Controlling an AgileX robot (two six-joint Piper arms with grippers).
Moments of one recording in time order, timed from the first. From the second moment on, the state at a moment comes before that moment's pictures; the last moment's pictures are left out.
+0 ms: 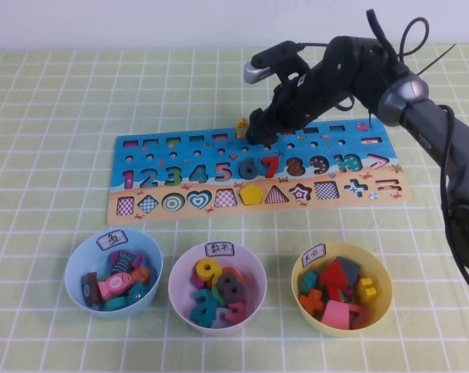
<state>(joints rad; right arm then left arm) 0.40 2.57 -2.45 0.32 0.93 -0.38 -0.13 -0.01 0.03 0.07 0.37 0.09</state>
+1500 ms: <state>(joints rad) 0.37 2.51 -2.46 0.36 1.08 -0.47 -0.13 -0.01 0.03 0.07 0.37 0.09</state>
